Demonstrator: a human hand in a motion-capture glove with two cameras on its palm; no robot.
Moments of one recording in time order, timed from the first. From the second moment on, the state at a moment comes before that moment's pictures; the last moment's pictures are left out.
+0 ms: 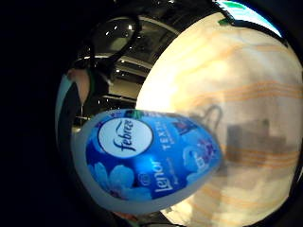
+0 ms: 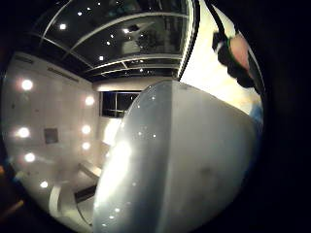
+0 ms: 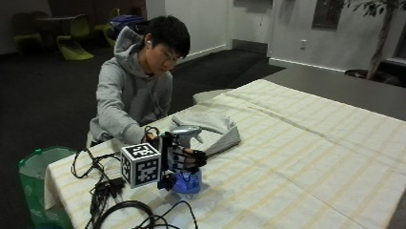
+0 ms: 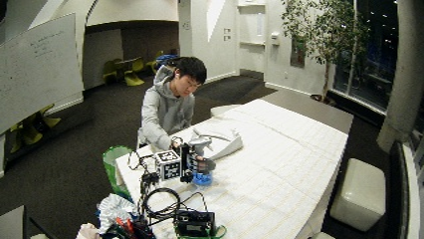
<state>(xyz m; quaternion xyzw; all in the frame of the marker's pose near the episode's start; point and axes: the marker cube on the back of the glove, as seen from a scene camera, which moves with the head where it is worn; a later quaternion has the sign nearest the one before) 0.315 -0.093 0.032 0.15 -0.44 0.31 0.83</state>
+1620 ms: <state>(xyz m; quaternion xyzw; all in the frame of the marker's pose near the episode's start) 0.186 -0.155 -0.032 -0.14 -0.05 0.15 0.98</state>
